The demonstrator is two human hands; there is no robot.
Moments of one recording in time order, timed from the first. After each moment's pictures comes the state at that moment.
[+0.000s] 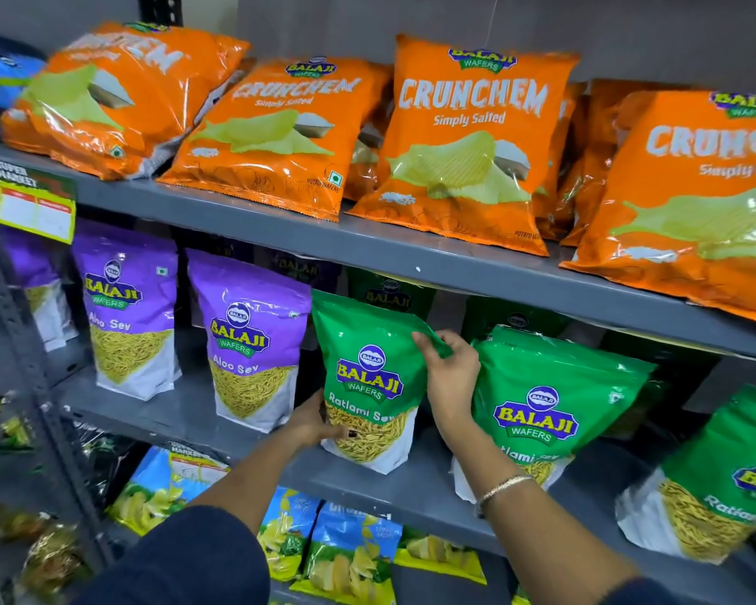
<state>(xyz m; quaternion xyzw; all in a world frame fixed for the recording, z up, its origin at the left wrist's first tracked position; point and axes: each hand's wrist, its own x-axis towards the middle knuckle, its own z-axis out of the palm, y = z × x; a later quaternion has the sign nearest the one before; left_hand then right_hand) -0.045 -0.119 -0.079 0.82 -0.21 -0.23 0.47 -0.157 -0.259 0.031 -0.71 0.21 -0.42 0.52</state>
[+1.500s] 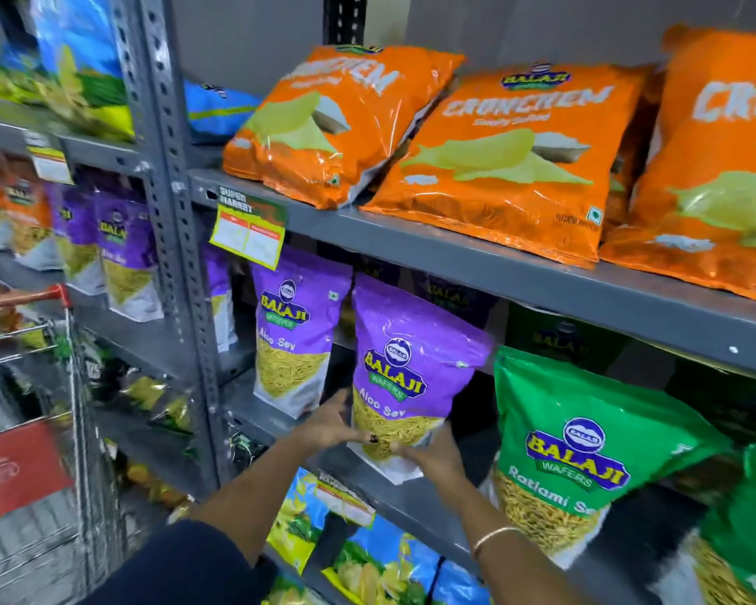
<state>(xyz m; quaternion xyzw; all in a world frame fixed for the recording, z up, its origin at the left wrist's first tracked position) 0.069 0.041 -0.074 0.83 -0.15 -0.20 0.51 0.003 -0.127 -0.104 -0.78 0.21 -0.07 0.58</state>
